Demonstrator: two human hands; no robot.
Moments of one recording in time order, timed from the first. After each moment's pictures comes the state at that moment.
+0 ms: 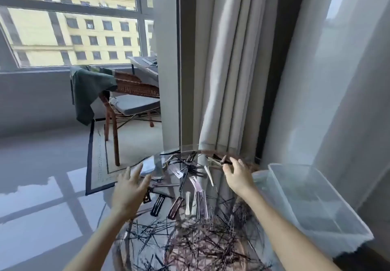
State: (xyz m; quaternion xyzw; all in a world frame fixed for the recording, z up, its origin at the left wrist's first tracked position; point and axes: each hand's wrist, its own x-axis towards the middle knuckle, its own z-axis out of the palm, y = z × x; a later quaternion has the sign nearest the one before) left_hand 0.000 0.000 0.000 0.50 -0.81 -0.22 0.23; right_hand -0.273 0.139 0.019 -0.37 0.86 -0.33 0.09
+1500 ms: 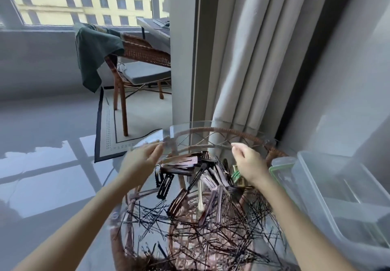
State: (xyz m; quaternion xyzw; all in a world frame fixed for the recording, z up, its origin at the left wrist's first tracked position) left_hand -0.023 -0.004 0.026 0.44 -0.85 -0.23 0.17; right_hand -0.252 0.134 0.032 -0.44 0.82 -0.34 0.13
